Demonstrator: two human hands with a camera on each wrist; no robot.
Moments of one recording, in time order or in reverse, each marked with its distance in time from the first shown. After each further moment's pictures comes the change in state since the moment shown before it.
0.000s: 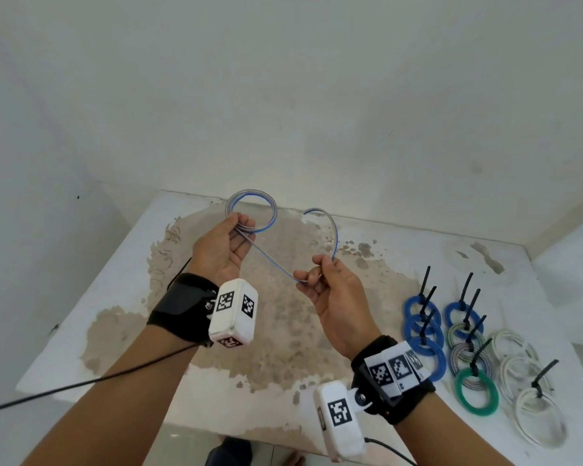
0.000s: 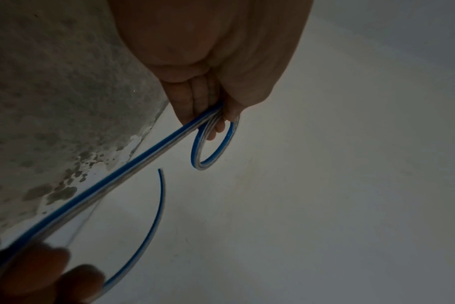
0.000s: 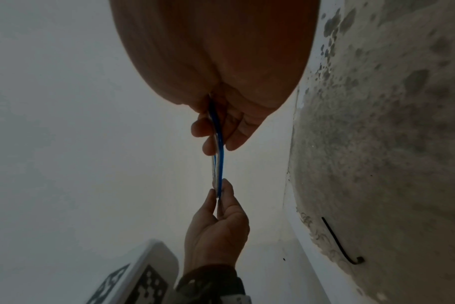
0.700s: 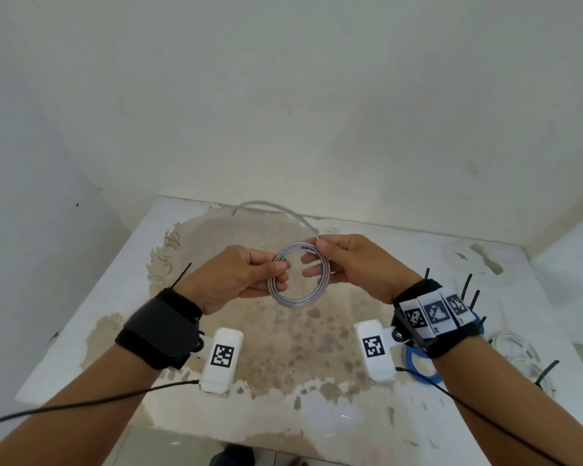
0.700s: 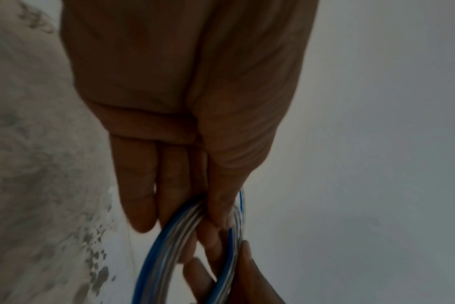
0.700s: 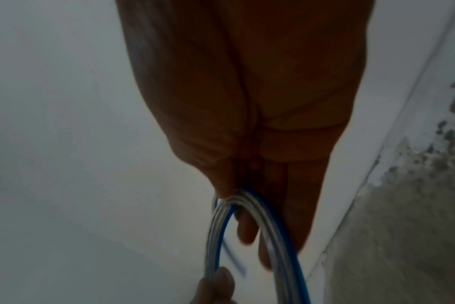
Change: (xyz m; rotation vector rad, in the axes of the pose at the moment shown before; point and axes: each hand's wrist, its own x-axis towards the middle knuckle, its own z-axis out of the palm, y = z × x) left_hand -0.042 0.010 -0.009 0.784 -0.545 -0.117; right_hand 0.030 -0.081 -0.010 -0.693 -0.367 0.108
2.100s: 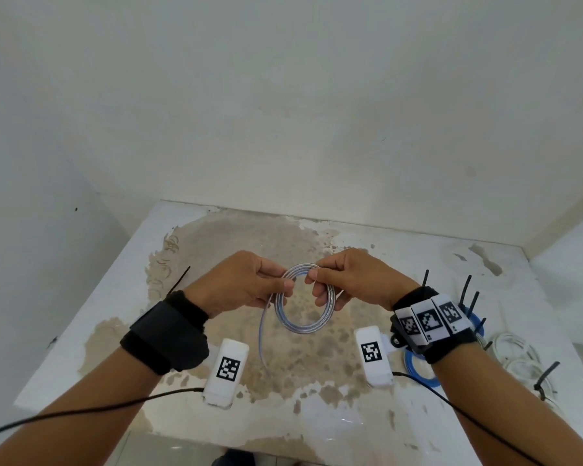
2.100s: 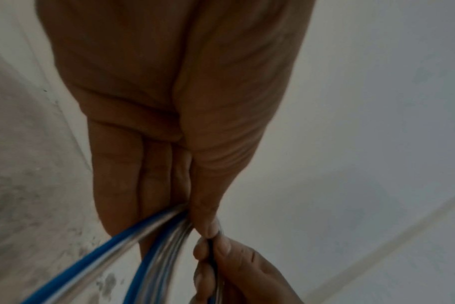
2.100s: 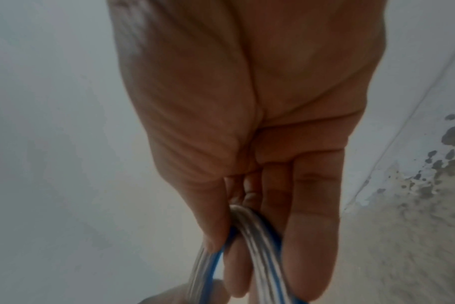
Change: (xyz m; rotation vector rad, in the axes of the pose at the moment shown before) left_hand 0.002 0.005 0.007 0.337 -0.050 -0.015; right_hand -0.001 0.014 -0.010 -0.331 -0.109 0.059
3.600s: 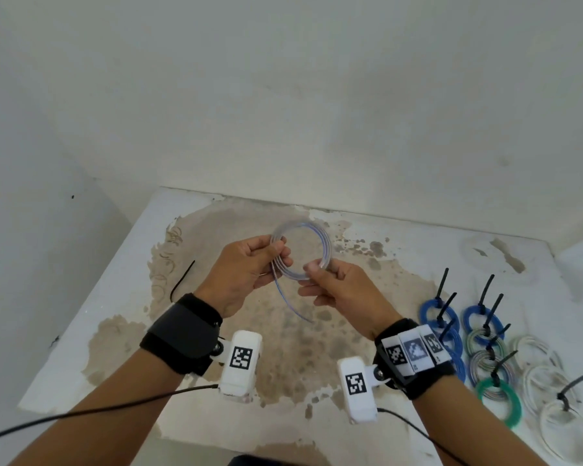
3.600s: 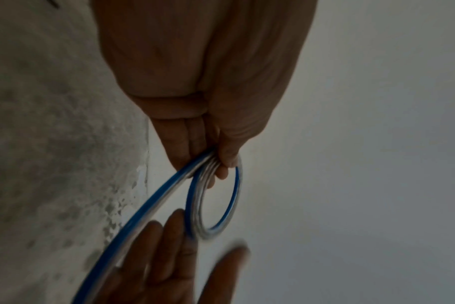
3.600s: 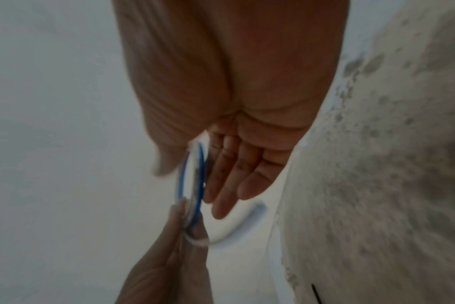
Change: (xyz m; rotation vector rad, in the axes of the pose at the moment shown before) left_hand 0.047 -0.026 -0.016 -0.638 0.295 0.051; right_hand 0.046 0.029 0.047 0.558 0.235 0.006
